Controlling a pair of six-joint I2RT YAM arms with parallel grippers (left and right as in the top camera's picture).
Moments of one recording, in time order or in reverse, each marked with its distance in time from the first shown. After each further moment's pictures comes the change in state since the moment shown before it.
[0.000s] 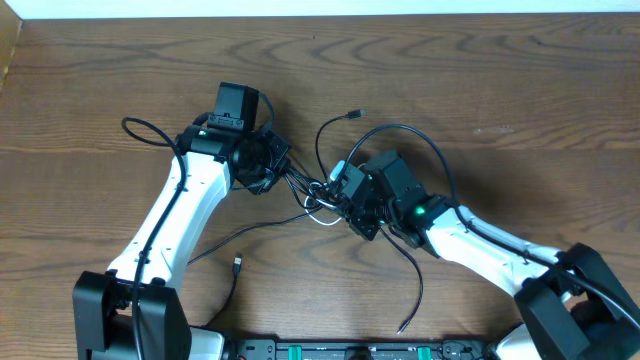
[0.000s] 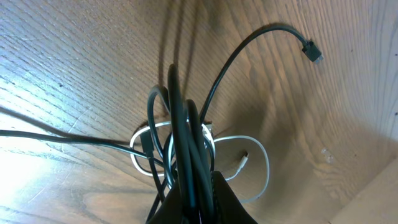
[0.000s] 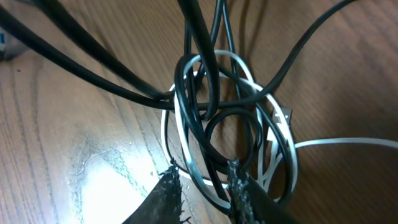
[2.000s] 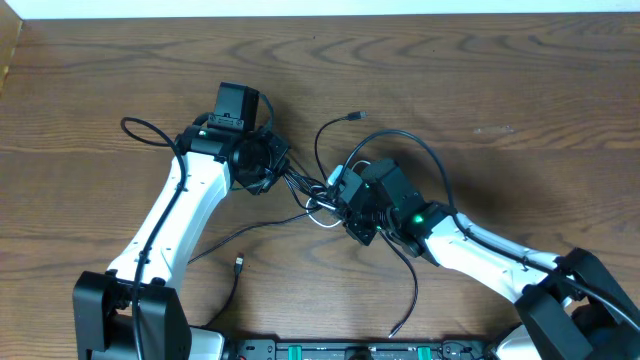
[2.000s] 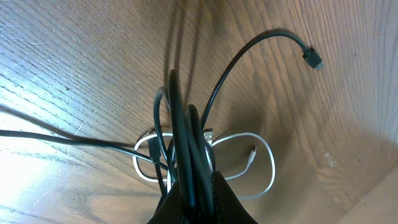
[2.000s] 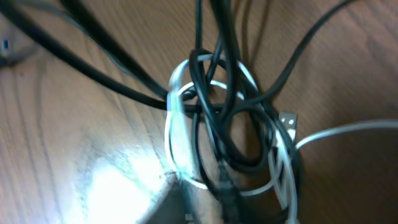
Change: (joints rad) left arm 0.000 0.000 0.000 -0.004 -0.019 0.000; right arm 0.035 -0.021 -0.035 0.049 0.037 0.067
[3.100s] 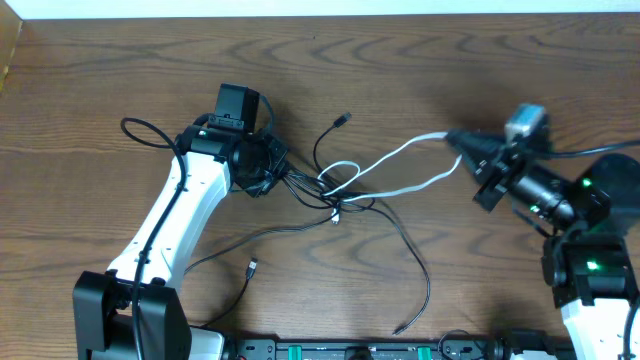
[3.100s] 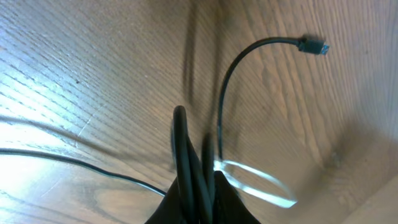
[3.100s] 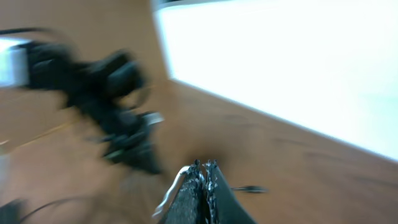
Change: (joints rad) left arm 0.000 0.000 0.000 -0.028 0.000 0.000; right arm -0.709 -0.721 0.008 0.054 -0.596 0.199
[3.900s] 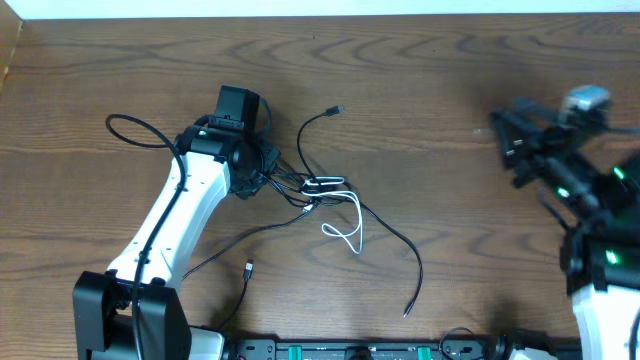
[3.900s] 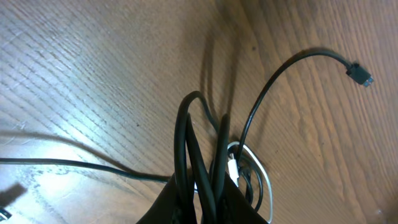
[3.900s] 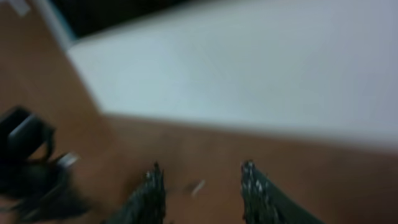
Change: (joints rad) left arm 0.000 0.000 0.000 -0.039 -0.220 0.004; right arm -0.161 0.045 0.033 -0.055 0.120 0.148
